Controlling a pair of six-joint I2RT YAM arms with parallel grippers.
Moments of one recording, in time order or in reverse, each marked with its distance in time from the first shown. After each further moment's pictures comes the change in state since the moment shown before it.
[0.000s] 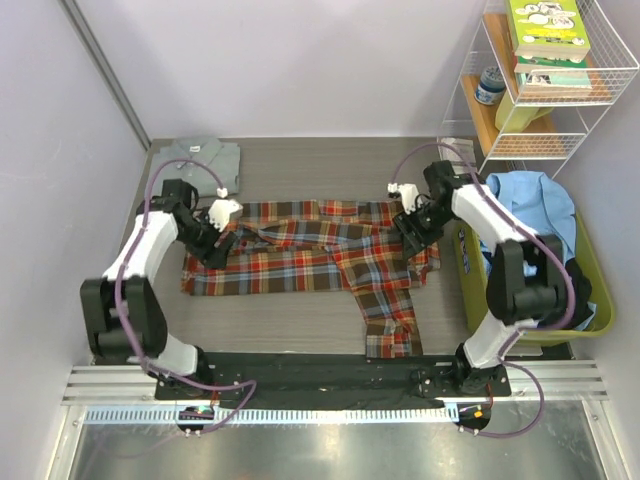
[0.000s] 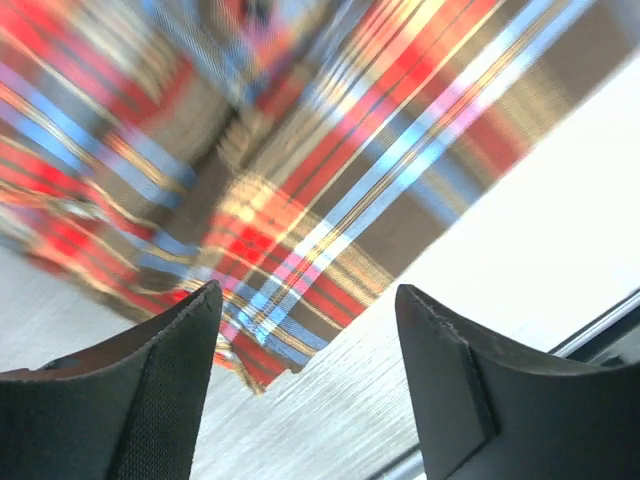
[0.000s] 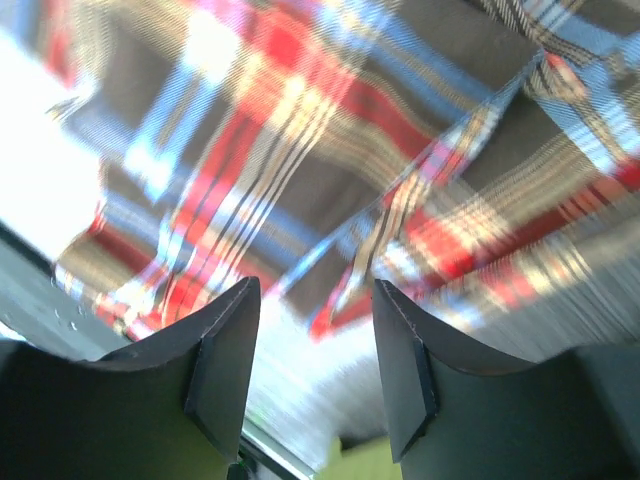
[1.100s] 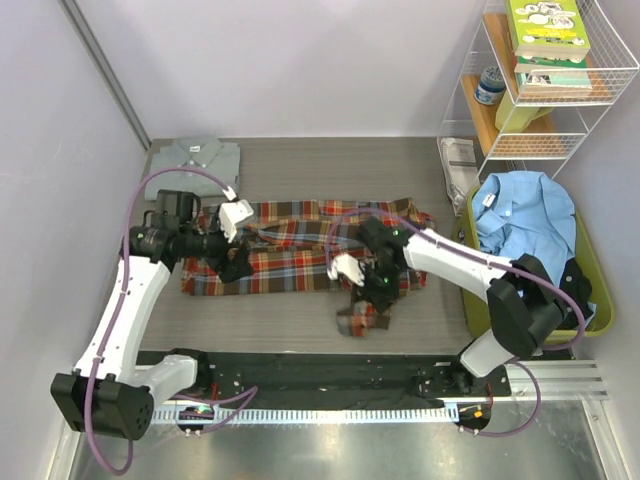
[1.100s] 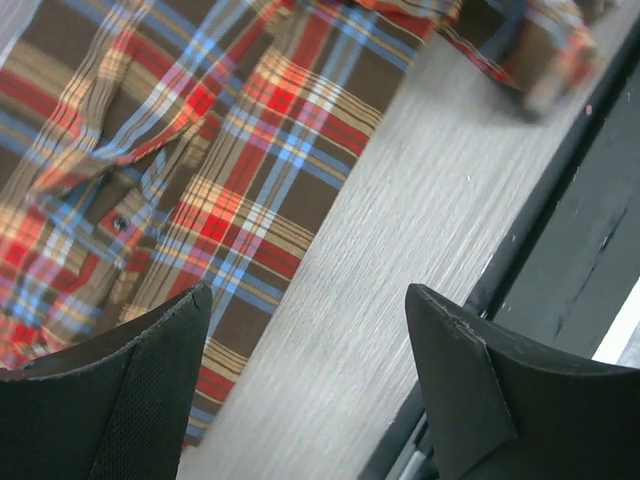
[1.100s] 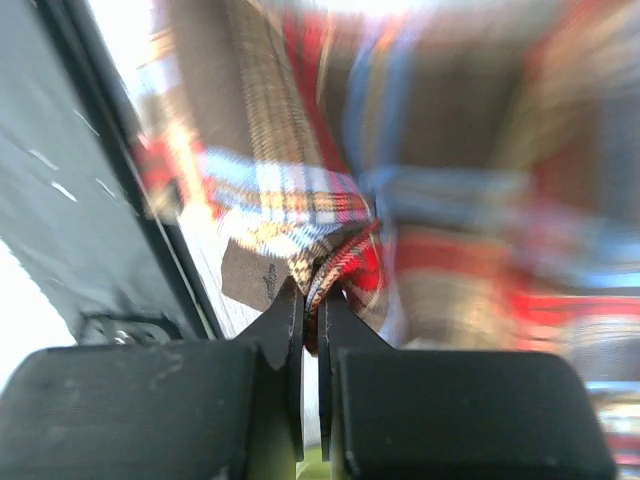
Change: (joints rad) left arm -0.176 -0.460 0.001 -0.061 0.314 -0.155; right arm 0.545 -0.220 -0.351 0.020 0.101 -0.232
